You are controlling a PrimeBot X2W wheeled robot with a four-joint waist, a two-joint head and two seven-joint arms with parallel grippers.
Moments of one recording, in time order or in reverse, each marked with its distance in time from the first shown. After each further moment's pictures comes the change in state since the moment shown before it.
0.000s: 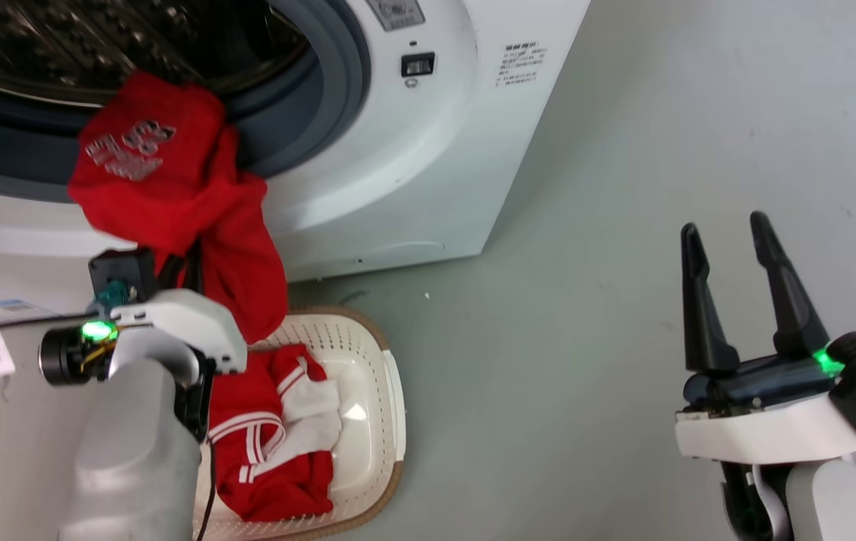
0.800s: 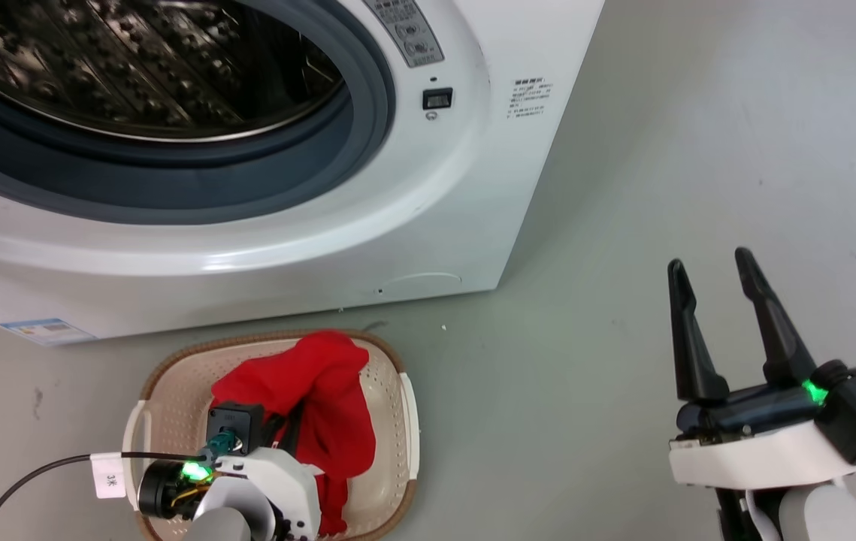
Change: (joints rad) left arm 0.345 -0.053 -0.204 -0.114 -0.021 -0.049 0.000; right arm 0.080 0.000 0.016 0.005 -0.017 0.000 0.000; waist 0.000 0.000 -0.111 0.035
